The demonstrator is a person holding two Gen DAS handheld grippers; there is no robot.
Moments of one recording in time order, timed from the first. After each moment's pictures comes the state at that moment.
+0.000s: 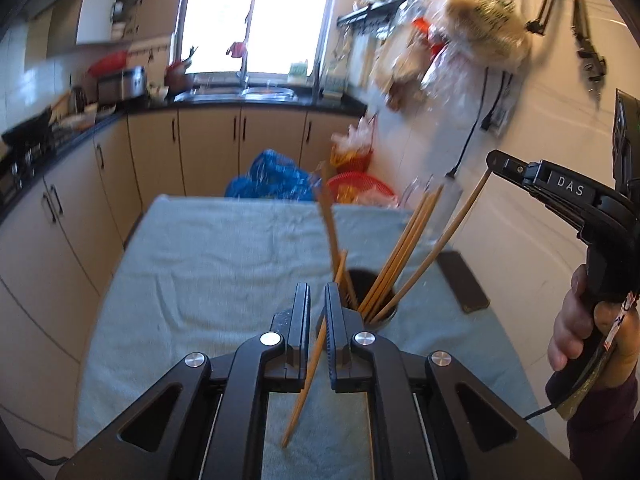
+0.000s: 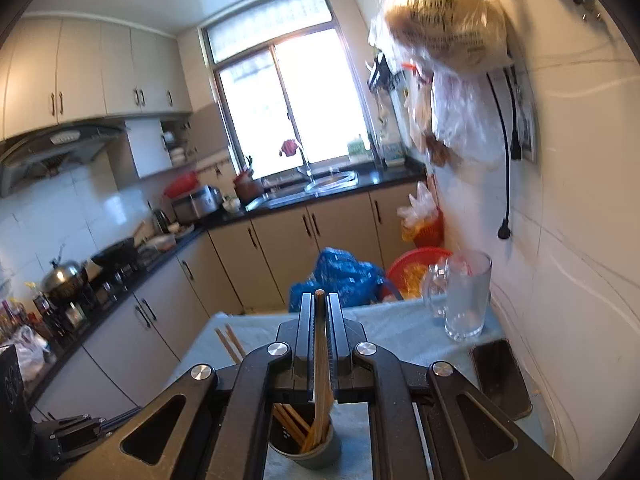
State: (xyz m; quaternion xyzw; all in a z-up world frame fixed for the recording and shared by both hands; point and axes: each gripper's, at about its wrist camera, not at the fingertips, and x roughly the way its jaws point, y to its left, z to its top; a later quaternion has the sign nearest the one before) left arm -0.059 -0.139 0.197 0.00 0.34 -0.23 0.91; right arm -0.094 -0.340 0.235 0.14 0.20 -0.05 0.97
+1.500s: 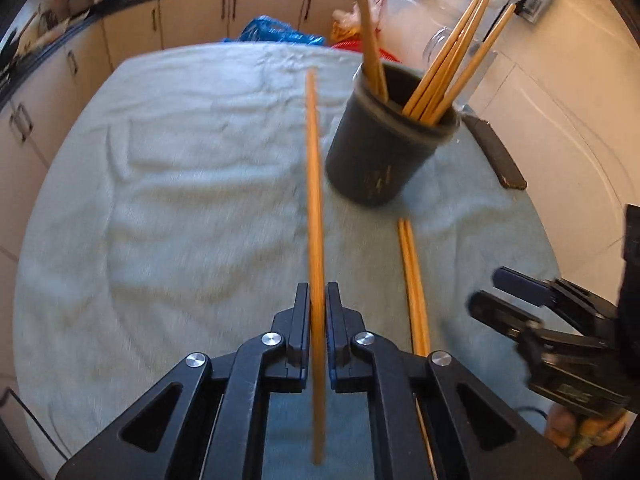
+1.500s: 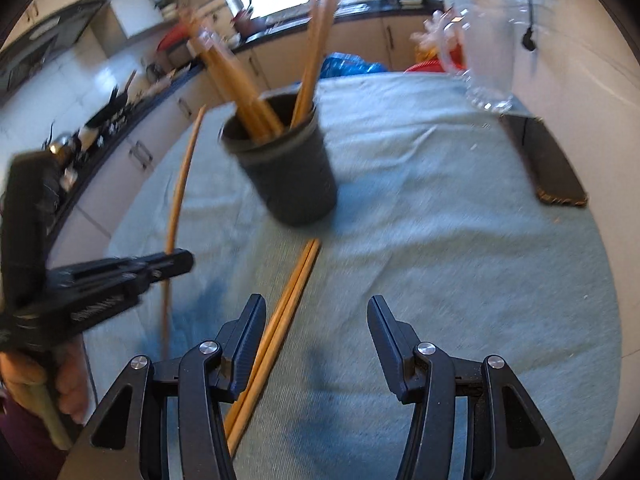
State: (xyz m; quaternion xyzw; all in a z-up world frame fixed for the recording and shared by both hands) left arm -0.054 -0.141 0.058 0.03 0.52 -0.24 0.82; right arm -0.141 -0.304 0.037 0.13 0.46 0.03 0.88
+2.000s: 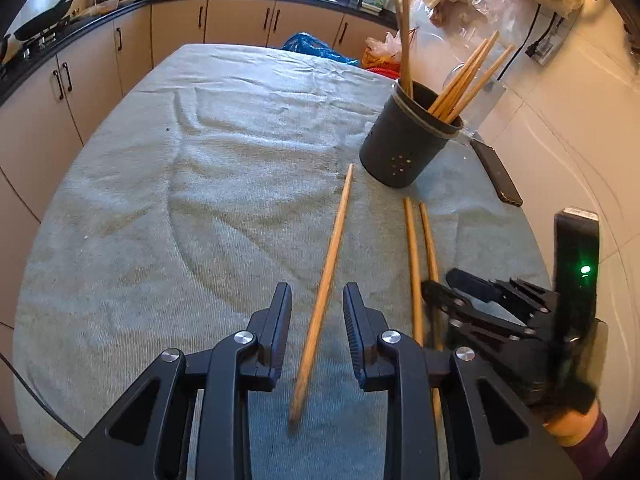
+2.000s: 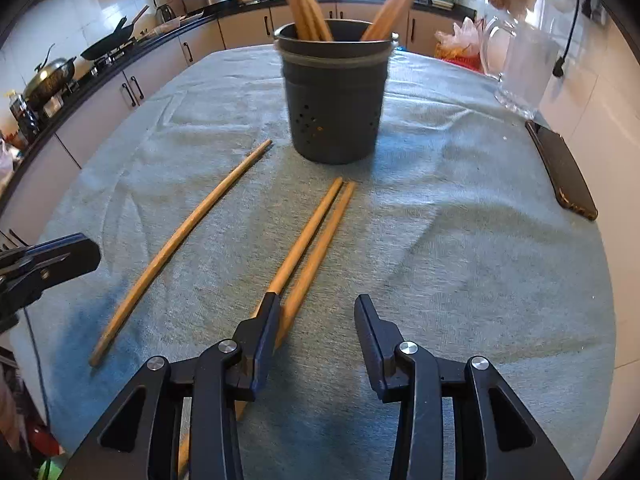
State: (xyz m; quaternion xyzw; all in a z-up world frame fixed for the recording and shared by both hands) left arm -0.113 -0.090 0.068 -0.03 0.49 -0.20 0.85; right arm -0.138 -0.246 0.006 0.01 0.49 -0.01 0.87
